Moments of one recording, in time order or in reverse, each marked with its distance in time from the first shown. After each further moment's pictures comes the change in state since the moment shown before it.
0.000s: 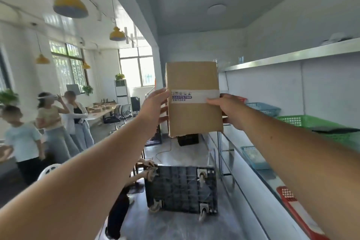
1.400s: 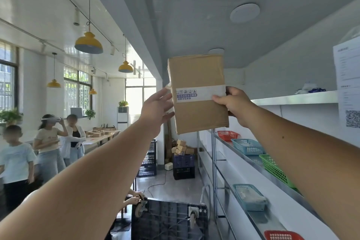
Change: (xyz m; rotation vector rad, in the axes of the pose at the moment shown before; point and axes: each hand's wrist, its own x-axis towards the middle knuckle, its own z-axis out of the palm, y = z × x) left_hand -0.041 0.087 0.072 -0.265 0.071 0.203; right_hand -0.022 -0.114 -0.089 -0.065 0.046 -0.393
